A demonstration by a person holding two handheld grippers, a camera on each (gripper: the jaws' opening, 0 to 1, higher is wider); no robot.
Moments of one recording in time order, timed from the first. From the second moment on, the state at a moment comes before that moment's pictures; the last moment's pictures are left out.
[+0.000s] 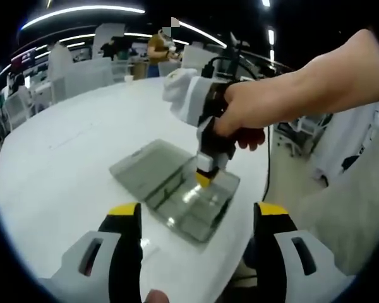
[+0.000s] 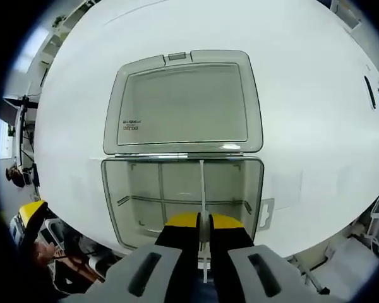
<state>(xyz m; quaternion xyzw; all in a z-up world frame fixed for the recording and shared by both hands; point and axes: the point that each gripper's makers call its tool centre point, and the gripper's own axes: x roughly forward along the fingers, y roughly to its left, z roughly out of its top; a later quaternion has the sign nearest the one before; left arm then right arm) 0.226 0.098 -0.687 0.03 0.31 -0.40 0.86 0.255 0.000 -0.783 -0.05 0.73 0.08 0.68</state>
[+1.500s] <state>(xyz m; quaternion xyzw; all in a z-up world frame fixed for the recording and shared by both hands) 0.228 0.099 -0.688 0.03 0.31 -0.40 0.86 0.254 0.000 -0.786 -0.03 0.72 0.08 0.69</state>
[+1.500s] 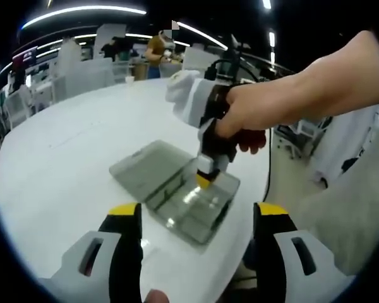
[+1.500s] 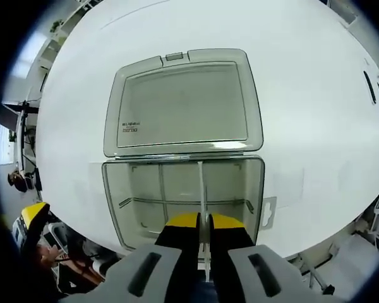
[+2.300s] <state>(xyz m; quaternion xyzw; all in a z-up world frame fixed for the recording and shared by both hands) 0.224 0.096 -0.690 0.03 0.31 -0.41 0.86 0.255 0.000 -0.785 -0.02 0.71 0.08 0.69</state>
